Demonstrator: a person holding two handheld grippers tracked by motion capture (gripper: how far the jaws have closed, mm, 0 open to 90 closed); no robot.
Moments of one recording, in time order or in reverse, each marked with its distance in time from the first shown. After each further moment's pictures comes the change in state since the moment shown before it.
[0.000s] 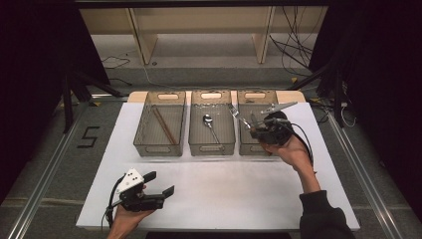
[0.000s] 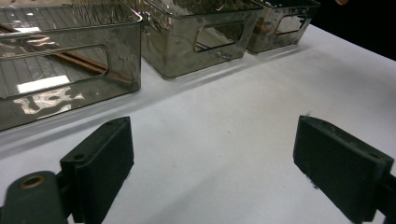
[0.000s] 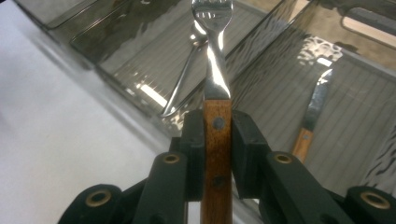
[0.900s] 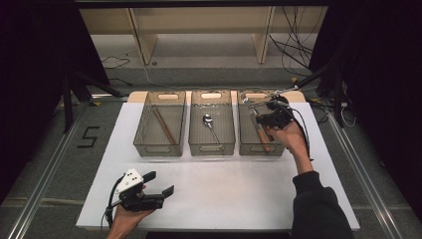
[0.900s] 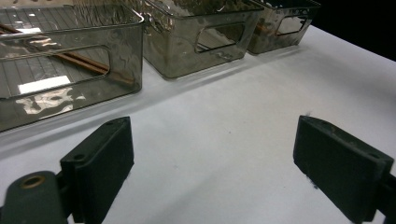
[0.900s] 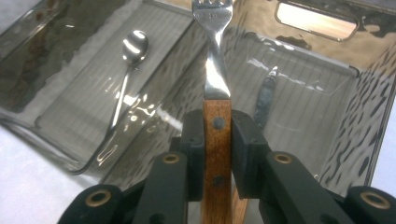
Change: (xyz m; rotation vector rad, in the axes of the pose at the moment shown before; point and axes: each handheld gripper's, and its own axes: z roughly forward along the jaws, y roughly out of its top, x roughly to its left) left arm 0.000 0.000 -0.001 -0.004 0.001 -0.003; right arm -0.047 0.023 0.027 0.039 -0.103 0.161
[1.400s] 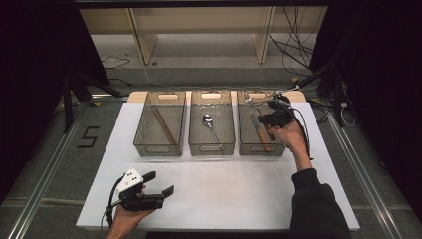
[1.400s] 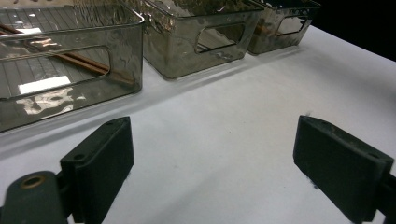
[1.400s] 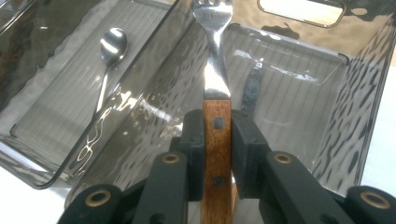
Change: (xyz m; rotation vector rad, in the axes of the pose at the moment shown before) left arm 0.000 0.000 0.000 -0.001 0.000 -0.001; right arm -0.013 -0.001 0.011 0.020 -0.025 0.052
